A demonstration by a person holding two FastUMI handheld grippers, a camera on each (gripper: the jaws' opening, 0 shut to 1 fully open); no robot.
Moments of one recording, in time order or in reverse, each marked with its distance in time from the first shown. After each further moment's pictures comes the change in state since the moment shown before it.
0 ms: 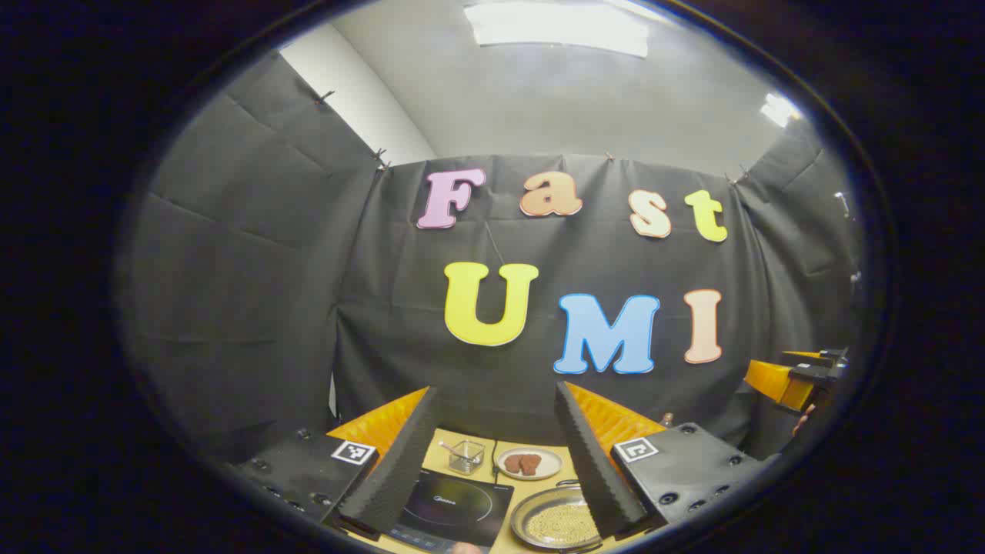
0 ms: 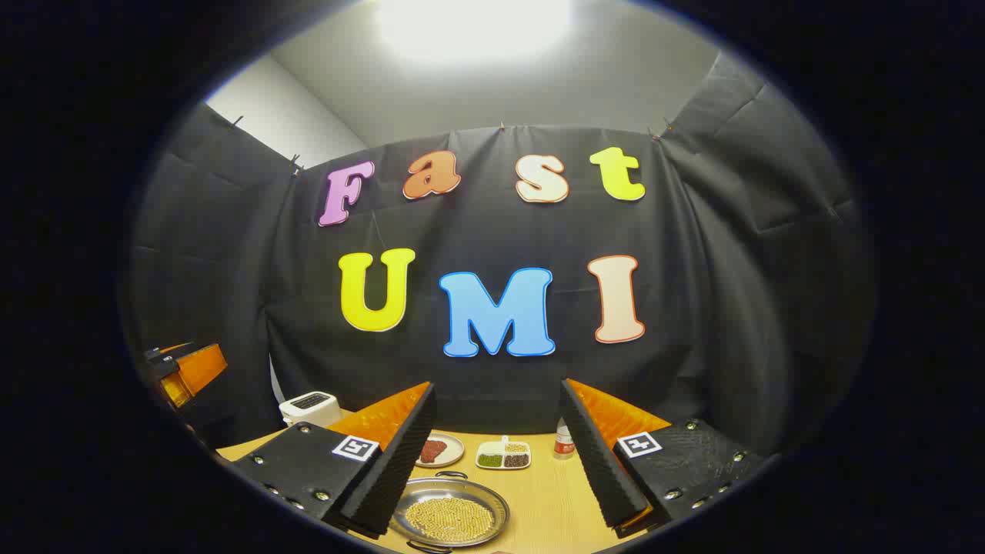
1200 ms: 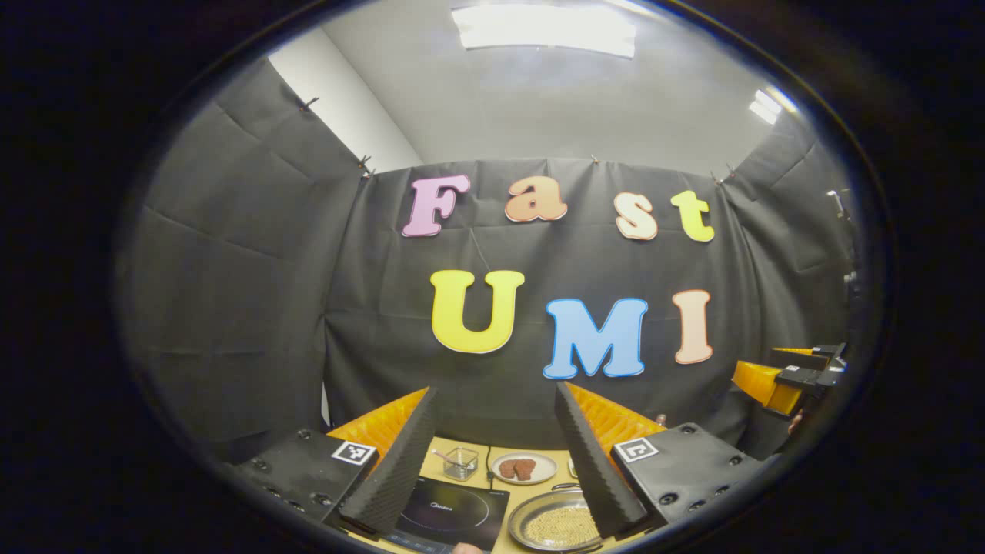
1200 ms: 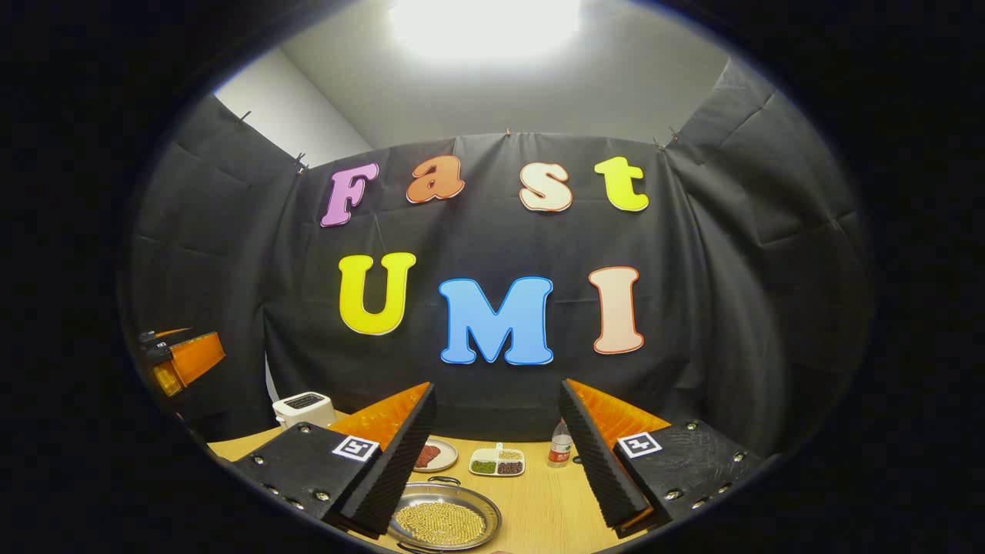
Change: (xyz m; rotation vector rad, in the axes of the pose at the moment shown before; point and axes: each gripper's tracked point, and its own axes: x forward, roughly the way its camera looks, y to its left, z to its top) left arm 0.004 -0.018 0.010 0.028 -0.011 -0.050; right arm 0.008 -0.007 -0.002 -0.022 0.000 -0.010
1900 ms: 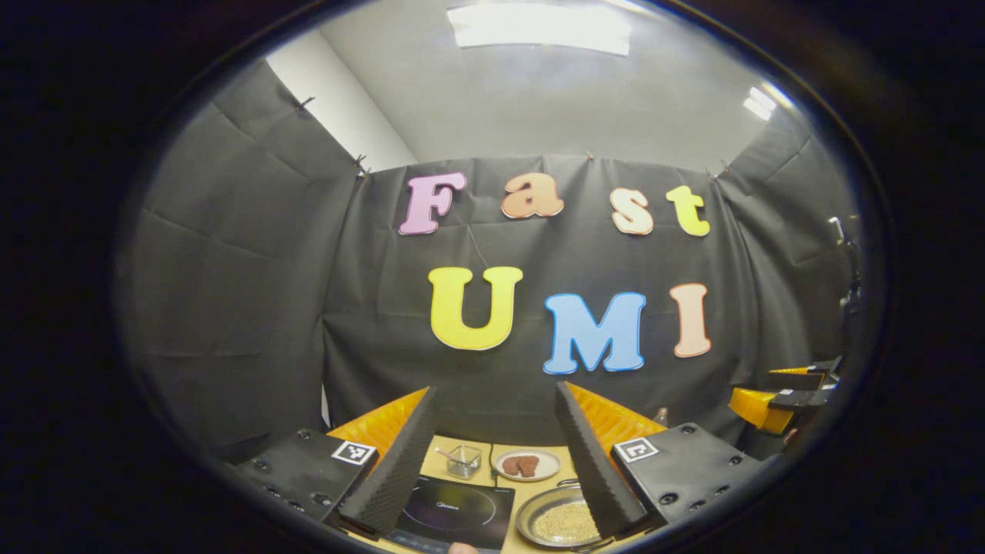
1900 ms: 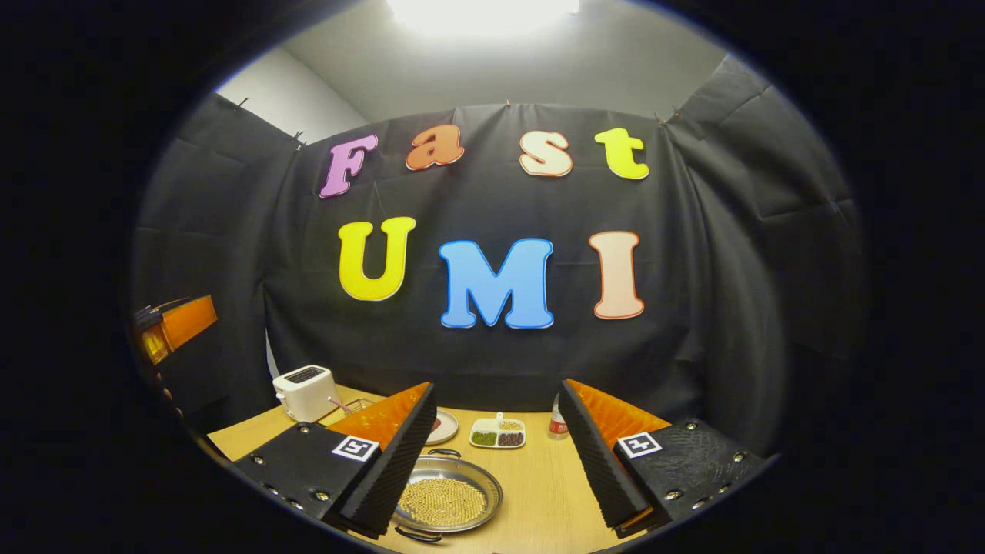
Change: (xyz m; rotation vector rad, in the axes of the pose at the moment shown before) left arm 0.000 0.016 -0.015 0.027 0.009 -0.018; right arm -0.015 0.009 -0.061 0.004 0.146 0.006
